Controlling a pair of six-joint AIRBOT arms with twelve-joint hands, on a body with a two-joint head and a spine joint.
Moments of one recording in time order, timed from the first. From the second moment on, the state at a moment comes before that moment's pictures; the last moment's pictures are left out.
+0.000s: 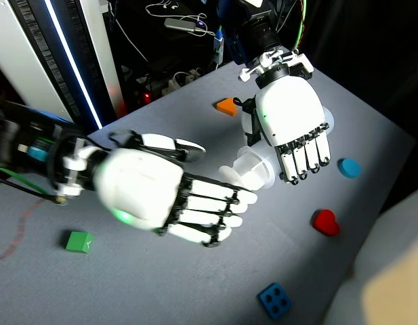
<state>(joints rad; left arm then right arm) 0.34 -1.13 0.91 1.43 0.80 -0.29 -0.74 -1.20 0.97 0.65 0.89 -0.79</state>
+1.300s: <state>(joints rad) 0.33 -1.13 0.91 1.44 0.79 -0.29 -0.67 -1.37 1.14 0.63 0.83 -0.83</state>
